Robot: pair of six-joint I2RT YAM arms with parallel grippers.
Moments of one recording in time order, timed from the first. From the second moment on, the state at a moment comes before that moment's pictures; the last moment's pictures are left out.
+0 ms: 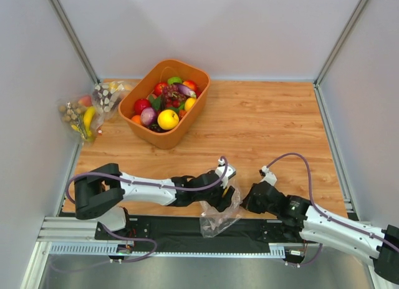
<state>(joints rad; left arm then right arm) -1.27 1.59 0.76 0.15 -0.09 -0.47 0.99 0.59 0.17 -0.44 0.19 1.14</state>
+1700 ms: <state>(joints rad) -1.16 1.08 0.43 0.03 -0.08 -0.48 1.08 0.65 0.25 -0.15 -0.03 0.99</state>
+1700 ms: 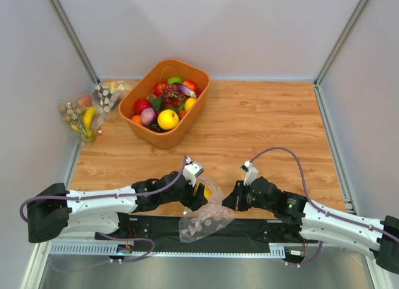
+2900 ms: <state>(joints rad) -1.14 1.11 0.36 0.19 0.01 -0.58 1.12 0.96 0.25 -0.14 0.04 1.03</state>
